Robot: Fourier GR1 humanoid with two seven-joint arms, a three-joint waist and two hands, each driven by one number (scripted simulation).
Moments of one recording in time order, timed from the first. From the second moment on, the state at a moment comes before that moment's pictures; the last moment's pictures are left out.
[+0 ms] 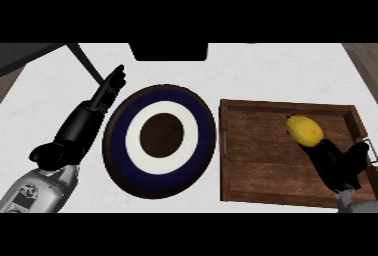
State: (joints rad) left arm -0.30 0.44 -0.34 -1.67 0.16 0.16 0.04; right arm -0.05 -0.48 0.25 -1.41 -0.43 -0.01 0.00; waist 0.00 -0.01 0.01
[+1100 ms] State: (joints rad) left arm 0.09 0.52 -0.14 -1.46 0.07 0.24 -0.16; right arm -0.03 -0.52 -0.21 -1.82 -0.76 -0.03 0.04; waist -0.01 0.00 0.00
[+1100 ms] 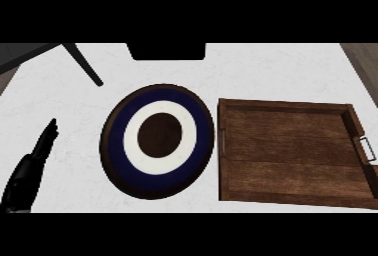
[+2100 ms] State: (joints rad) left arm 0.07 0.49 -0.12 -1.47 0.02 0.22 -0.13; right arm -0.23 -0.91 -0.07 -1.59 -0.58 0.41 0.37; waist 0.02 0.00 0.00
